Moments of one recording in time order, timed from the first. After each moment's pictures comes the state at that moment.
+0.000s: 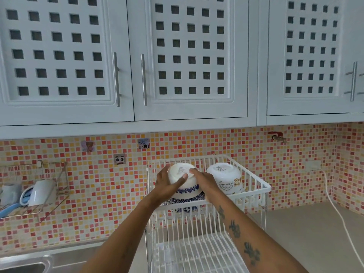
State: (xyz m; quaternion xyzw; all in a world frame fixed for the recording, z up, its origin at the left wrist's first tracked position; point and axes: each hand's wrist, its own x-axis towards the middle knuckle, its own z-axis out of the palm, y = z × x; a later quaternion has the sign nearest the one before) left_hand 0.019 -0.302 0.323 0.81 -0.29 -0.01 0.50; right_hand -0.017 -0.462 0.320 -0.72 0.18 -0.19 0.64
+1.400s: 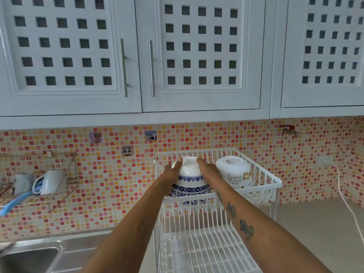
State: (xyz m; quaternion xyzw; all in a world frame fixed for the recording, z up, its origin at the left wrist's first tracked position) left_hand 0.022 -0.310 0.345 0.75 -0.11 -0.15 0.64; right_hand 0.001 -0.456 0.334 -0.80 0.26 -0.17 0.52
